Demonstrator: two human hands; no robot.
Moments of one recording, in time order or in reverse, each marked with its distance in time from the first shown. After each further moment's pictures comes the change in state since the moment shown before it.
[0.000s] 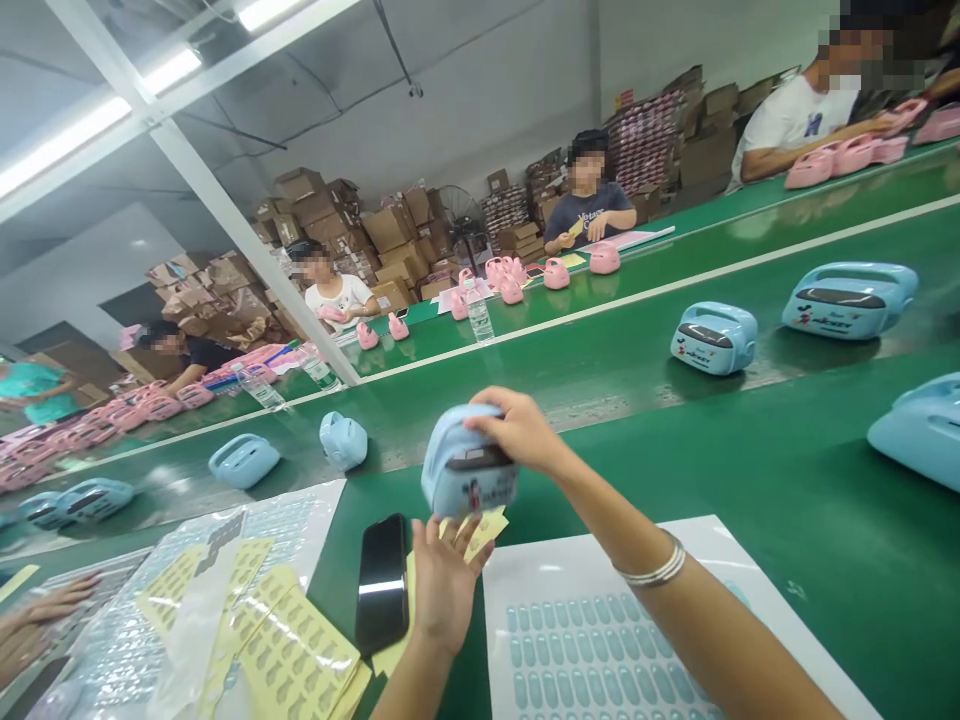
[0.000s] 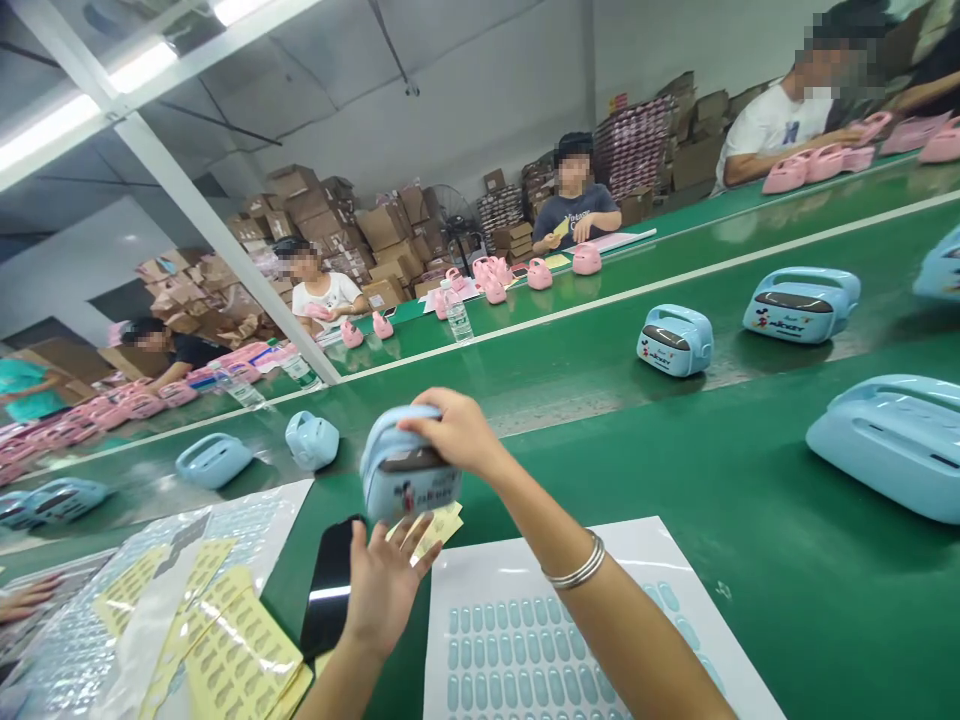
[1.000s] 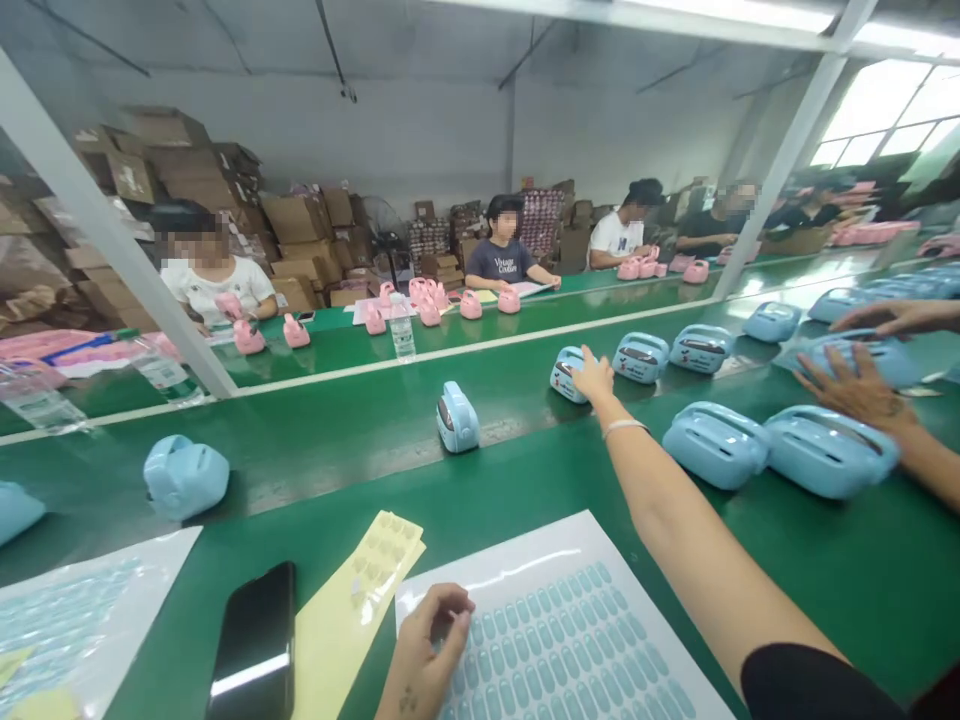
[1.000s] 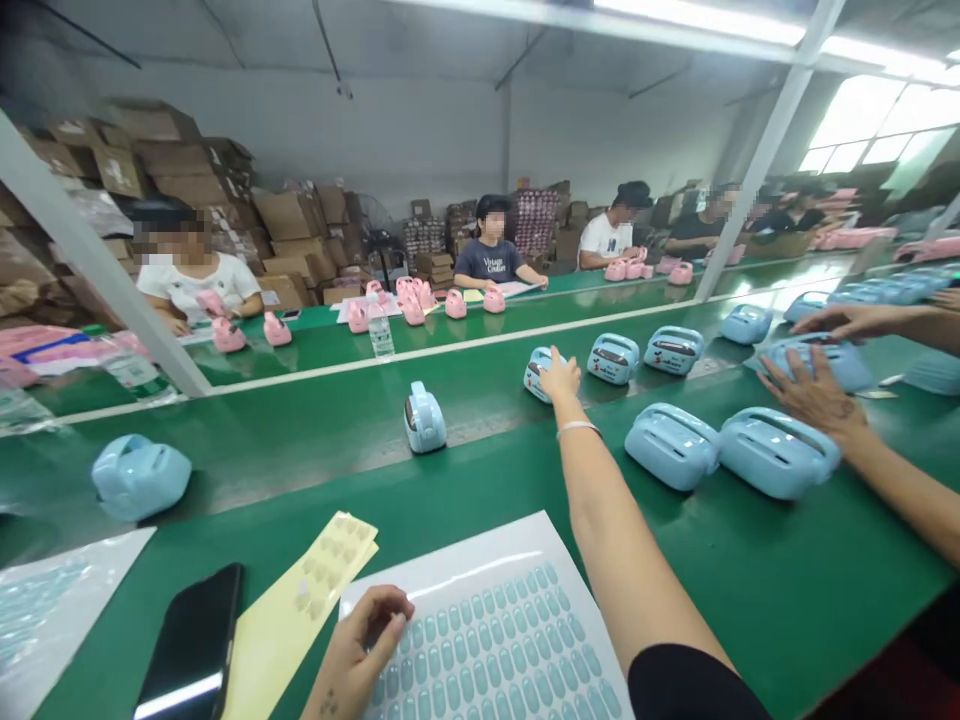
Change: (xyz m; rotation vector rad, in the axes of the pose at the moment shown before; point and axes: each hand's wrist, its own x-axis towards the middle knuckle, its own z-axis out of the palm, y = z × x) left_hand -0.003 -0.057 0.005 0.610 -0.484 0.313; right_hand 0.012 0.062 -0.227 -1.044 0.678 0.493
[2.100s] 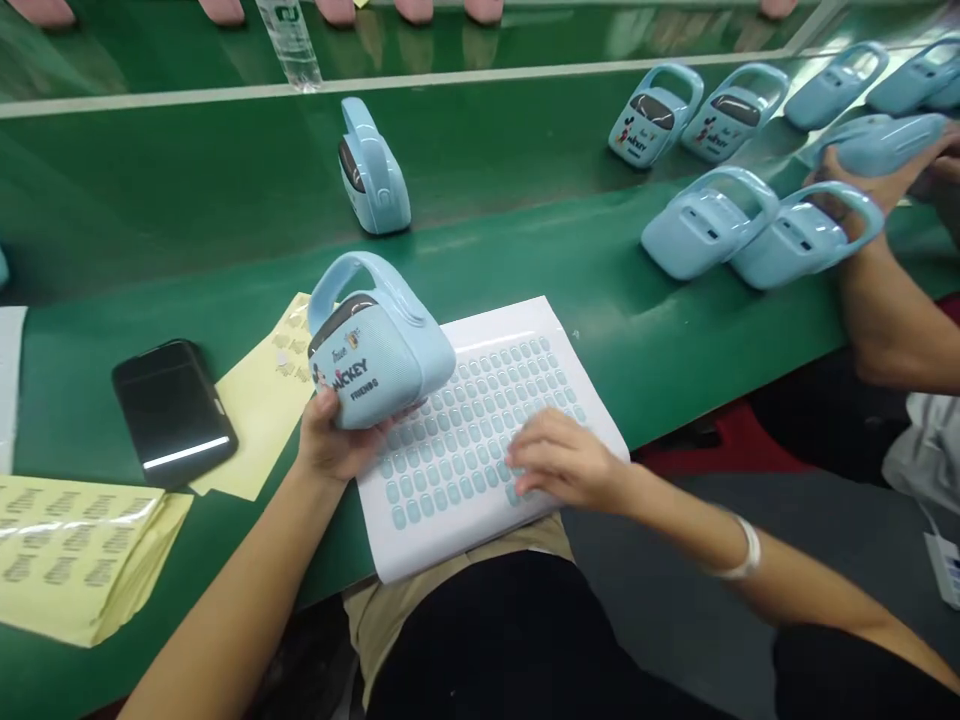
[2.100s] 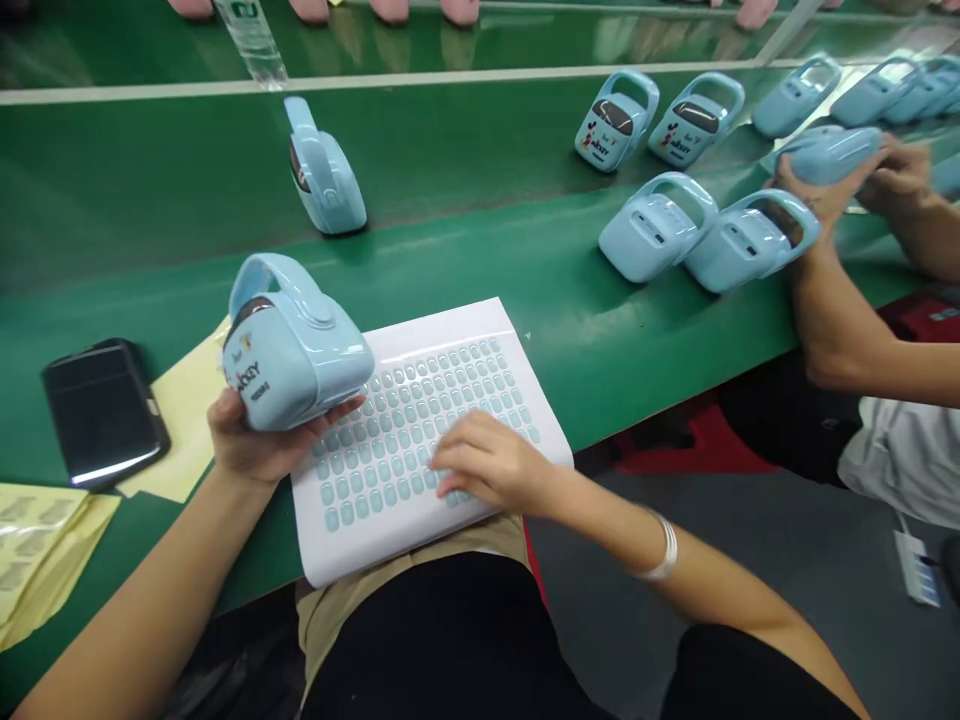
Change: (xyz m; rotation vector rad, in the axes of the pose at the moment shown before) left_hand -0.009 0.031 0.003 -0.999 0.055 -0.389; right_hand -0.314 0.050 -0.098 0.503 -0.525 -1.011
